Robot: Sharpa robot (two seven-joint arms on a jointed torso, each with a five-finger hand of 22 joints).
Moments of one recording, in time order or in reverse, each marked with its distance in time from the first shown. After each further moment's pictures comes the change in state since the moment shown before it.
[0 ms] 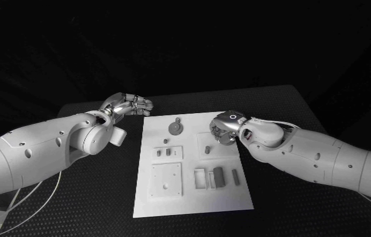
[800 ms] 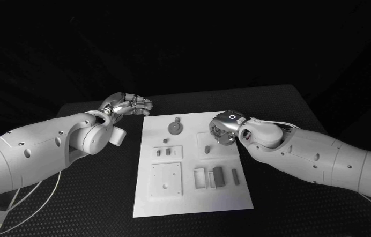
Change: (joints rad) left arm 0.000 0.000 0.000 0.000 0.000 0.000 0.000; left_hand 0.000 0.000 0.000 0.000 0.000 0.000 0.000 0.000 0.000 0.000 0.000 0.000 -0.001 0.000 0.000 -0.004 0.002 0.000 0.000 0.000 0.000 -0.002; right arm -0.004 -0.002 -0.001 0.010 -0.020 -0.005 -0.017; right_hand 0.003 0.005 0.000 0.000 0.000 0.026 -0.012 0.014 0.008 0.027 -0.012 0.003 0.013 0.031 -0.017 0.008 0.020 0.000 0.029 -0.002 0.005 0.008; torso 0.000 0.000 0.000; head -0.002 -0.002
